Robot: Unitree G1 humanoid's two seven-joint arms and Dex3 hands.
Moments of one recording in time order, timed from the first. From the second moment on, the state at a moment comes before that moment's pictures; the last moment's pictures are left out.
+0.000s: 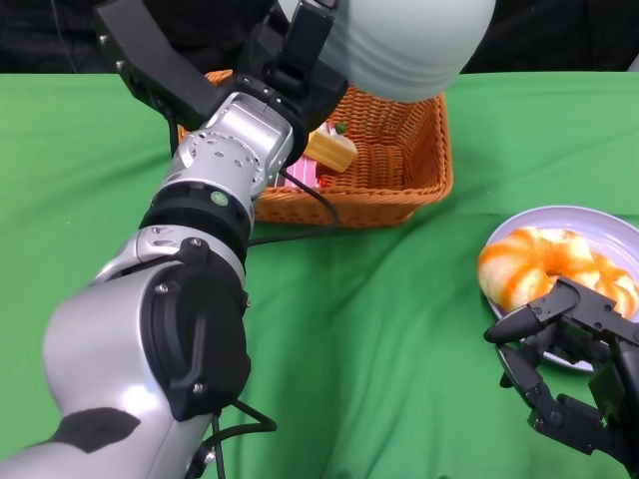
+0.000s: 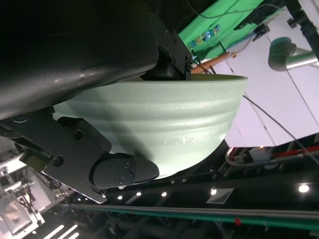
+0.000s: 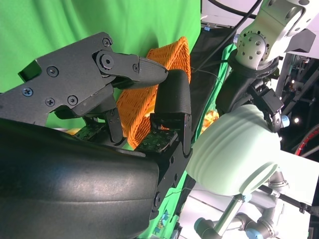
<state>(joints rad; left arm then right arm) -1.28 -0.15 0.70 1.30 -0.64 0.18 -0.19 0.27 -0.04 0.02 -0.29 -0.06 -0.32 0.09</state>
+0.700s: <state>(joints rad) -1.28 -0.13 0.58 1.29 -0.53 0.16 -0.28 0.28 -0.04 0.02 -0.28 -0.06 -0.33 0.09</state>
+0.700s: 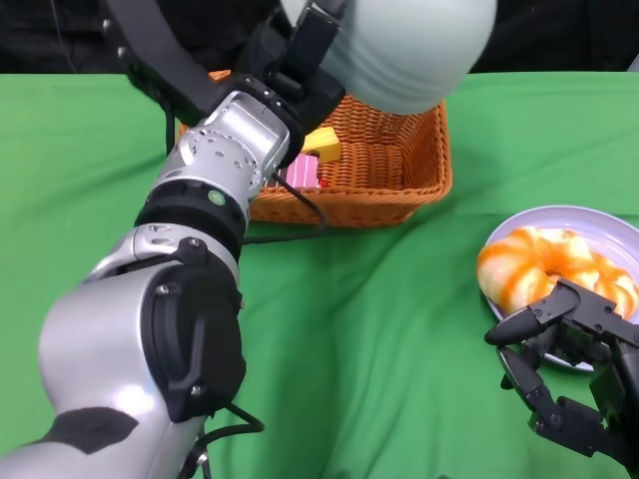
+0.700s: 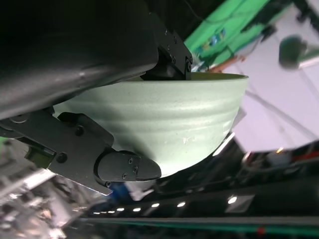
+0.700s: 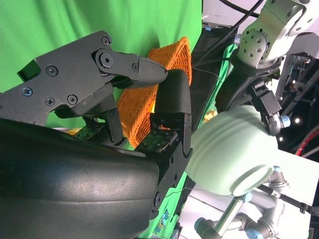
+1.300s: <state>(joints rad) -1.07 0.10 0.11 1.06 -0.09 -0.53 -0.75 0.27 -0.05 0.02 -0.28 -0.06 -0.32 0.09</state>
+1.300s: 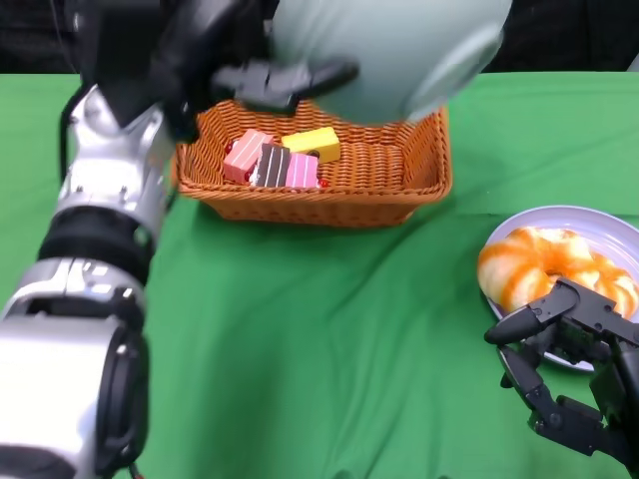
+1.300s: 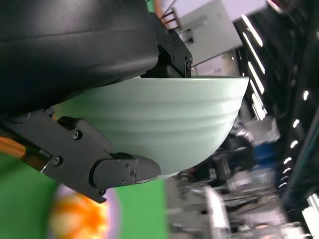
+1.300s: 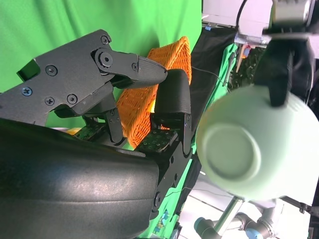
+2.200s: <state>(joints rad) -0.68 0.42 -0.06 0.96 1.00 -1.41 0.20 0.25 -0.05 0.01 -0.27 -0.05 -0.32 0.10</state>
